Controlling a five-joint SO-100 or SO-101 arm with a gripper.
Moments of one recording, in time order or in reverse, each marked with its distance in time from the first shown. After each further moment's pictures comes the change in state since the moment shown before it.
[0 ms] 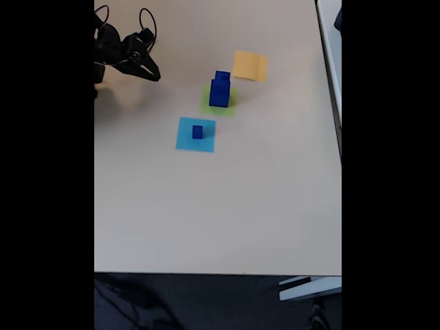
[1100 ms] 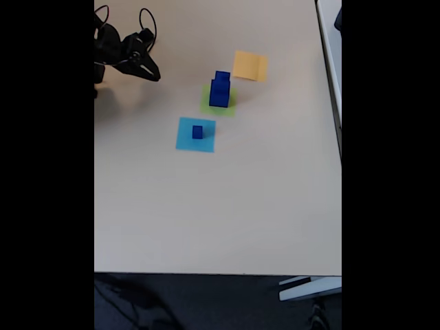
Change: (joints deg) arm 0.0 0.0 0.0 0.0 0.0
